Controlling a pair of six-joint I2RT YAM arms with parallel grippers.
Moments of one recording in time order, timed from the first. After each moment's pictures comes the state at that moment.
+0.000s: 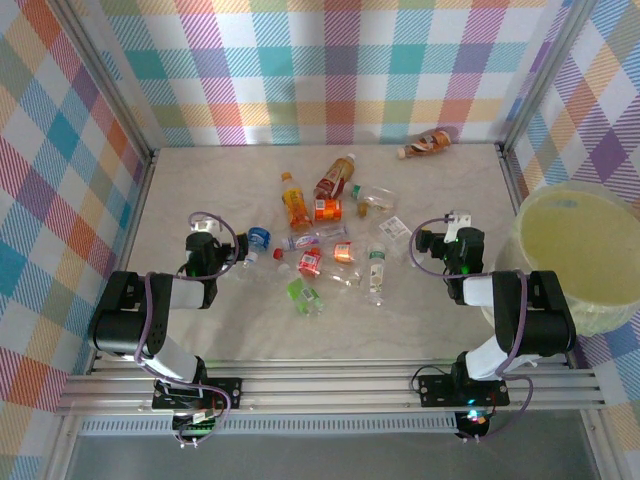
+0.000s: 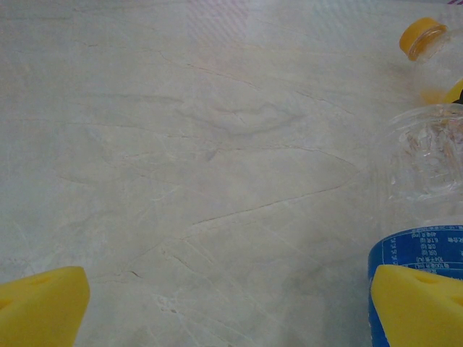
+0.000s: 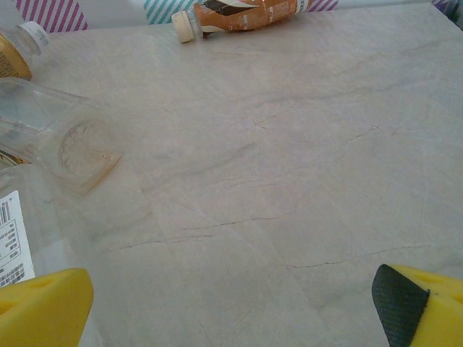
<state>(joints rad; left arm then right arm) -0.07 1.56 0.42 0.71 -0.09 -0.10 0.01 1.54 0.40 0.73 -0.03 0.05</state>
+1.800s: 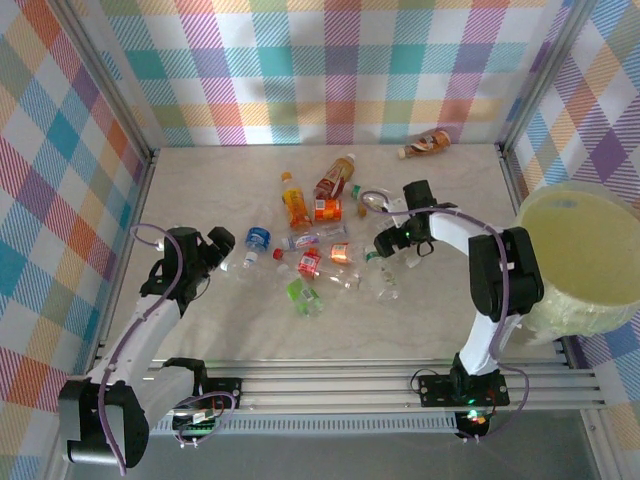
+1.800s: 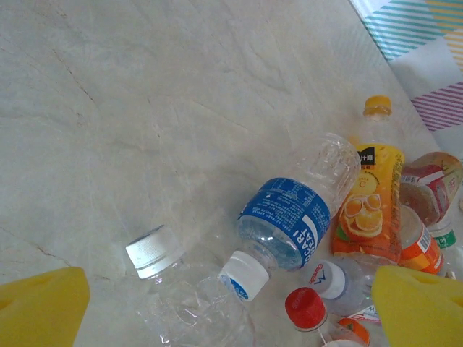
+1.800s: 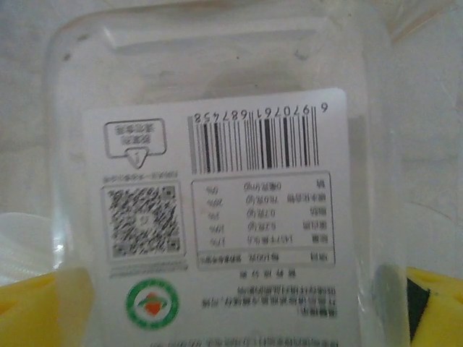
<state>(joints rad) -0.07 0.99 0.59 -0.30 -0.02 -0.87 0.26 1.83 1.14 -0.46 -0.12 -0.28</state>
